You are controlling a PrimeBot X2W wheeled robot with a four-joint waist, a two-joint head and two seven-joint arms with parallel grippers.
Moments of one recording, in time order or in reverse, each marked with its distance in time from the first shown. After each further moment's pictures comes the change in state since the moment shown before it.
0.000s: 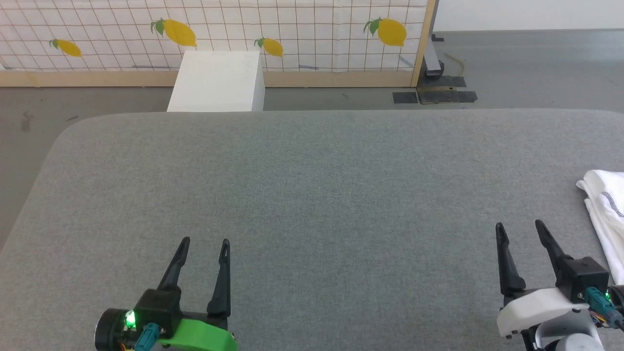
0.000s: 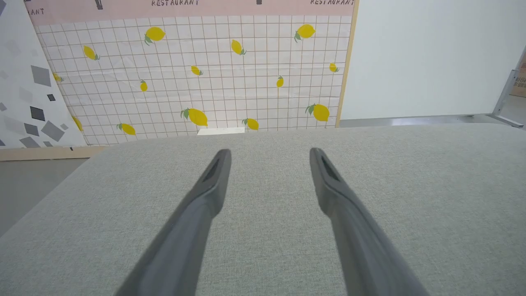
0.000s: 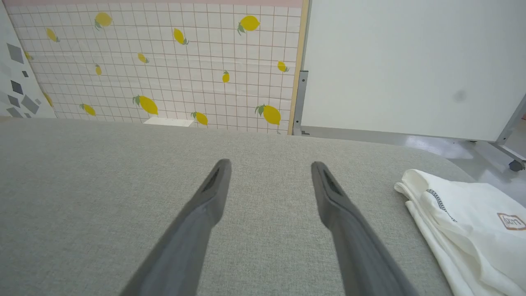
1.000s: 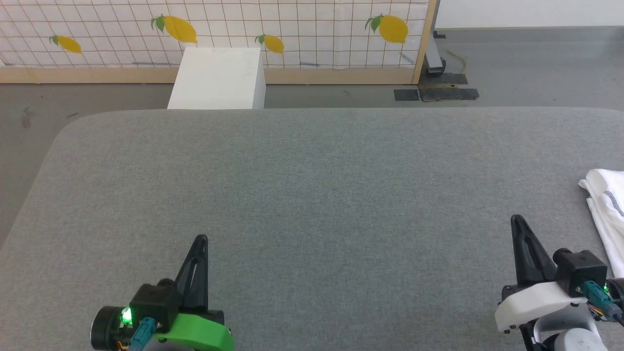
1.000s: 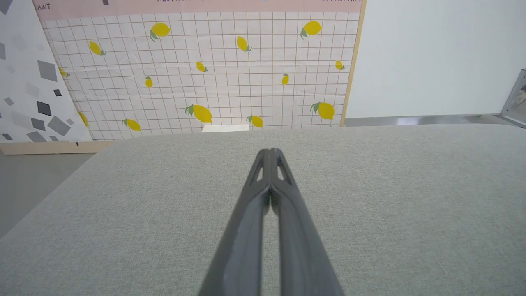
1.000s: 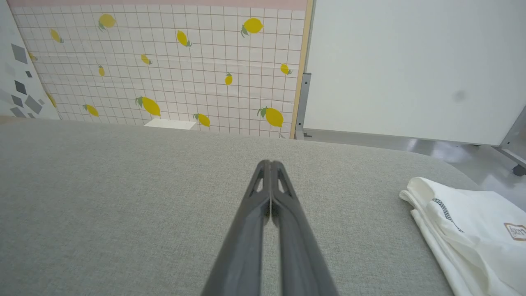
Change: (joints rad) left arm -0.007 -0.009 0.022 -0.010 0.004 -0.002 0.029; right arm -0.016 0.000 0.009 -0.015 -0.001 0.000 0.019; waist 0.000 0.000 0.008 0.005
